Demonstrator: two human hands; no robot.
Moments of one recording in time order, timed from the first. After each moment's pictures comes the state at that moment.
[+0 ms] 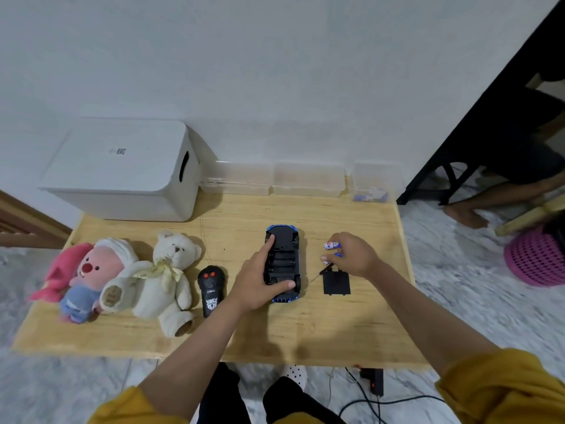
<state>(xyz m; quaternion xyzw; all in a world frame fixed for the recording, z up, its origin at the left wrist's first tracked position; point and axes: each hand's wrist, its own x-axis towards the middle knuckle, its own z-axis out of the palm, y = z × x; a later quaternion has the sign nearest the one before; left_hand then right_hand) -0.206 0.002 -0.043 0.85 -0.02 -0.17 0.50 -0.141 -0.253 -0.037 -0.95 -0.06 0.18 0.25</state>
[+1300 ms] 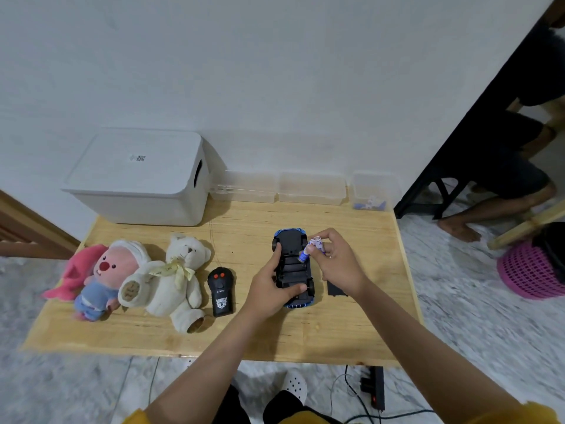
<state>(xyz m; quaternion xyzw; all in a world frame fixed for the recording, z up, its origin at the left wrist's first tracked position) -0.233 -0.015 -0.018 0.79 0.03 -0.13 0.59 -0.198 -0.179 0.035 -0.80 0.06 0.11 0.59</state>
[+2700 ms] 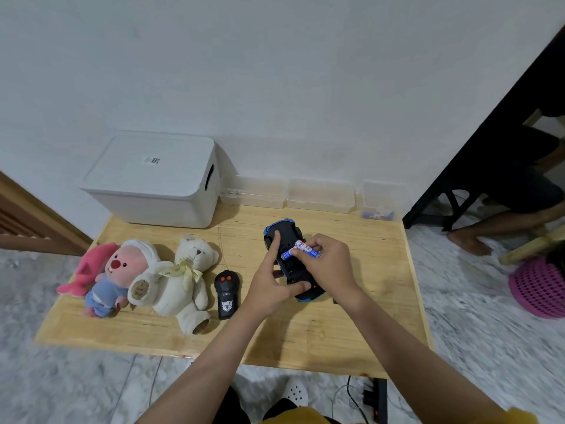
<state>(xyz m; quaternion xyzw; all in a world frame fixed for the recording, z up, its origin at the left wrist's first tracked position) -0.233 -0.009 0.020 0.75 0.04 -0.11 0.65 -0.193 -0.146 0.047 -0.87 0.03 -0.01 0.50</state>
